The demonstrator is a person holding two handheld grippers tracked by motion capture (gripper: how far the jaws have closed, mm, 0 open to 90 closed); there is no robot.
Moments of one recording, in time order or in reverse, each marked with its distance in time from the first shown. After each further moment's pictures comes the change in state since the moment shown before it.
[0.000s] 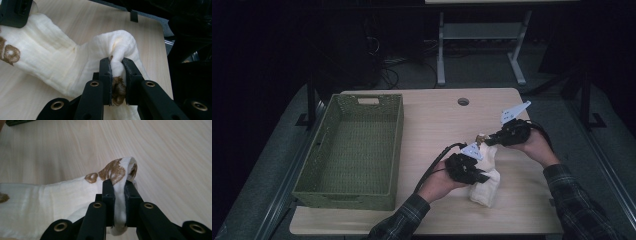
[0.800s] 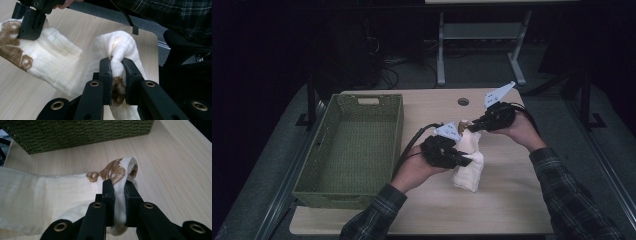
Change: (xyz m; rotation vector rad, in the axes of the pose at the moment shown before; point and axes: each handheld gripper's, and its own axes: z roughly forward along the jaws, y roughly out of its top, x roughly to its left) left arm -0.002 0.020 -0.096 -0.045 0.067 -0.008; right arm 0.009 0.080 0.000 -0.042 0.050 -0.092
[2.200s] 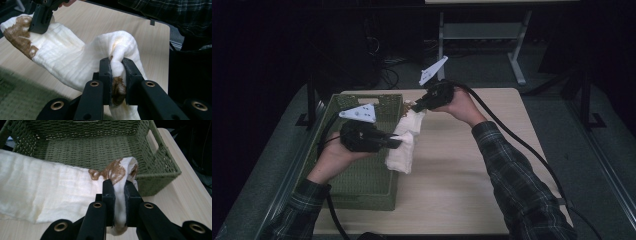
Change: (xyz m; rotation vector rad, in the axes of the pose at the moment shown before) left arm 0.040 -0.060 -0.164 -0.036 0.135 -0.019; right arm 0.002 0.154 0.089 -0.022 0.037 -0.129
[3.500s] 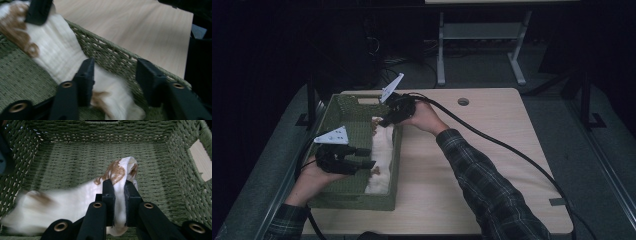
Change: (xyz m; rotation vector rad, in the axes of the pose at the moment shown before) left arm 0.011 -0.086 -0.019 0.015 0.100 -0.118; right arm 0.019 0.036 0.104 0.039 0.101 -0.048
